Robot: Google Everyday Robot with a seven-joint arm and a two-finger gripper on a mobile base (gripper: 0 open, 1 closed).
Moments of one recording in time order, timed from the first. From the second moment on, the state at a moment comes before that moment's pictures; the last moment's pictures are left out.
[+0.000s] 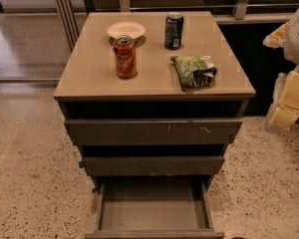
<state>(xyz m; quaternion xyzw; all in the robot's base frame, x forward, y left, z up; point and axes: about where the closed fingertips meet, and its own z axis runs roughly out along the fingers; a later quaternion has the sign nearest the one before) 0.438 -0.217 0.976 -0.60 0.78 -0.03 0.16</state>
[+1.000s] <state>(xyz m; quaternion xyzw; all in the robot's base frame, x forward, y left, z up) 0.474 -0.220 0.972 -0.58 0.79 -0.05 0.22</state>
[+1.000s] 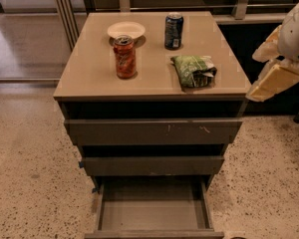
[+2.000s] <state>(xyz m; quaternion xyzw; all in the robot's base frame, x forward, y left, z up) 0.541 -0.218 0.952 -0.57 0.76 -0.07 0.31</state>
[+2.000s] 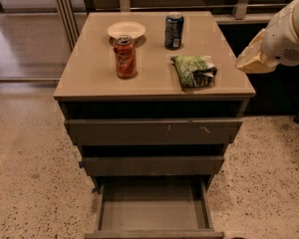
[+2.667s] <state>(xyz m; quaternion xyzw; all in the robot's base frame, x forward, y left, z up) 0.574 -0.209 0.915 -0.55 0.74 -0.05 0.39</state>
